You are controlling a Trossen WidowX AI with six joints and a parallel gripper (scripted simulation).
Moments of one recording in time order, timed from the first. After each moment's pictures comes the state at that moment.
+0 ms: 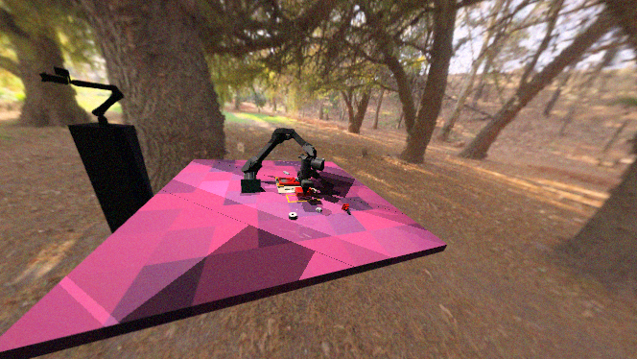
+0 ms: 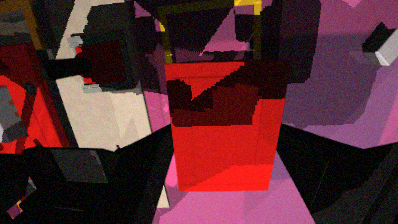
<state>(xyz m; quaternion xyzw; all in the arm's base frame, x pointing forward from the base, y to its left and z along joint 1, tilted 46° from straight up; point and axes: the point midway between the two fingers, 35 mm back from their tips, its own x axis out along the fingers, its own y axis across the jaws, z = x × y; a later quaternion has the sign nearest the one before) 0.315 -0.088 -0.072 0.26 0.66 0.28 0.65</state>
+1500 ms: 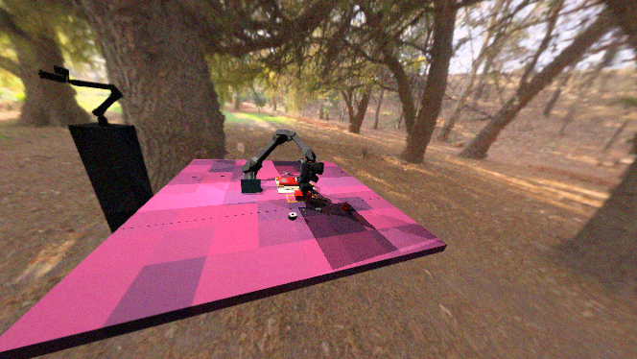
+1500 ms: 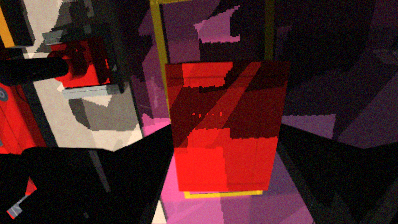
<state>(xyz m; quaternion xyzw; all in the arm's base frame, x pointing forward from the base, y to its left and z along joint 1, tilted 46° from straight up) 0.313 -0.071 -0.087 0.26 0.66 0.28 0.65</state>
